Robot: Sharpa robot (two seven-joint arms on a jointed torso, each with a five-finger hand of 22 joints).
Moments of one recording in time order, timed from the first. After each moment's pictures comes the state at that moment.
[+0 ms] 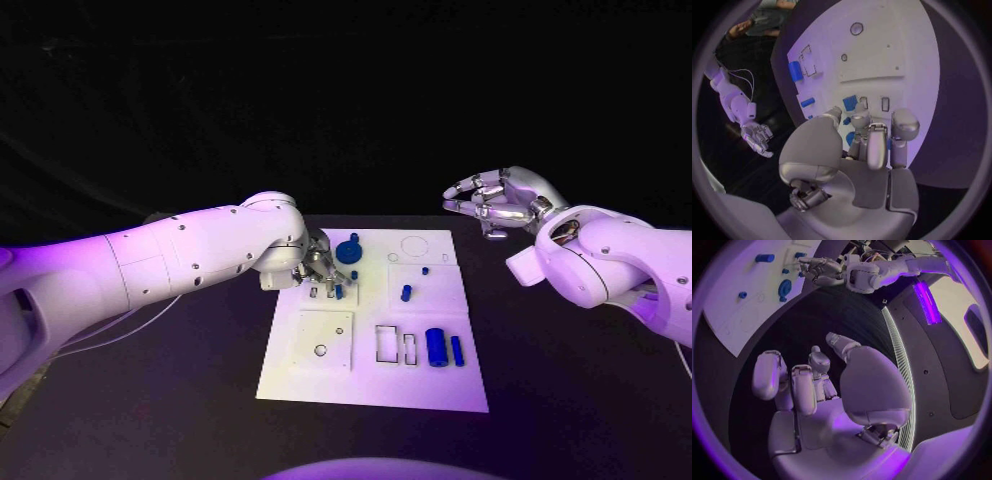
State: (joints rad) left arm 1.27 -0.62 -0.06 1.28 -0.96 0.27 -0.64; left_hand 1.14 -0.03 0.15 0.29 0.05 0.81 0.08 0.71 0.60 1.26 0.00 1.11 0.93 1.47 -0.06 1.49 1.31 0.13 1.29 0.04 1.29 0.97; right arm 1.33 -0.84 -0.11 1.51 -0.56 -0.39 0.14; right_hand 1.20 -0.15 0.46 0.05 0.22 0.83 0.16 0.30 0.49 1.21 0.07 1.13 1.09 1.46 0.01 1.46 1.31 0.07 1.36 0.10 1.23 1.30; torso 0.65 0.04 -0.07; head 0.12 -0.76
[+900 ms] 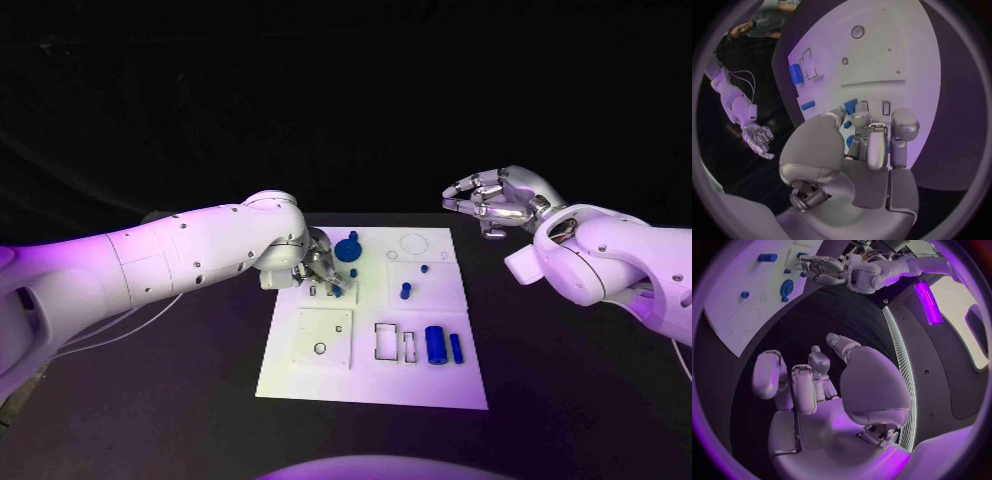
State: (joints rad) left arm 1.27 -0.61 -0.06 1.27 -0.95 0.30 -0.64; left_hand 1.20 -0.04 0.28 0.29 0.05 0.81 0.08 0.71 0.60 1.25 0.00 1.11 0.91 1.47 -0.06 1.50 1.31 0.13 1.29 0.04 1.30 0.98; right arm 1.32 -0.84 -0.11 1.49 -0.56 -0.38 0.13; right_hand 1.20 -0.15 0.45 0.06 0.22 0.83 0.16 0.30 0.49 1.21 0.07 1.13 1.09 1.46 0.01 1.45 1.31 0.07 1.35 0.11 1.22 1.30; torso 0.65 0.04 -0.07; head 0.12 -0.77
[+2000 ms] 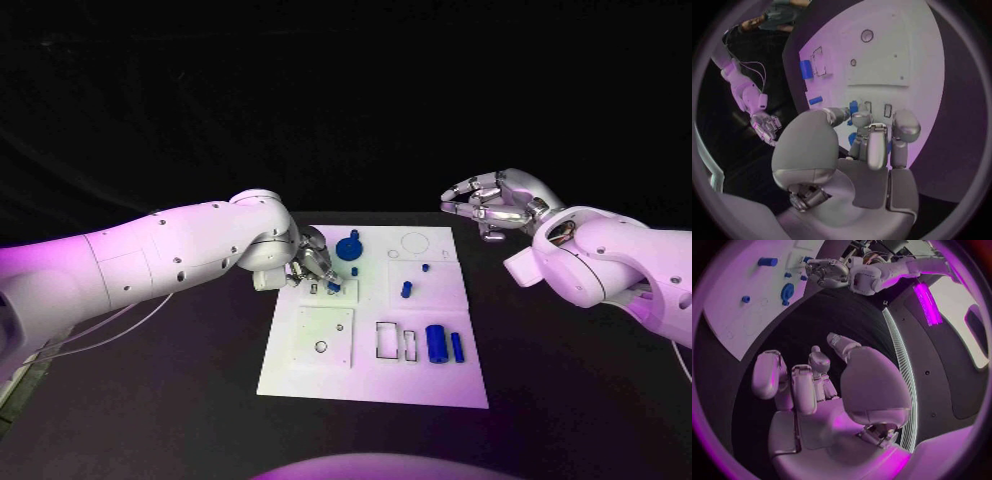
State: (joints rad) left arm 1.27 -0.68 -0.06 1.32 -0.86 0.26 -0.58; left_hand 1.22 -0.17 0.76 0.27 0.06 0.78 0.09 0.79 0.67 1.26 0.00 1.12 0.89 1.47 -0.06 1.50 1.31 0.12 1.28 0.05 1.32 1.00; right arm 1.31 -0.84 -0.12 1.49 -0.57 -0.37 0.13; right_hand 1.19 -0.15 0.45 0.06 0.22 0.82 0.16 0.30 0.49 1.21 0.07 1.13 1.09 1.46 0.01 1.45 1.31 0.07 1.35 0.11 1.22 1.29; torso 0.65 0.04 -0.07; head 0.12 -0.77
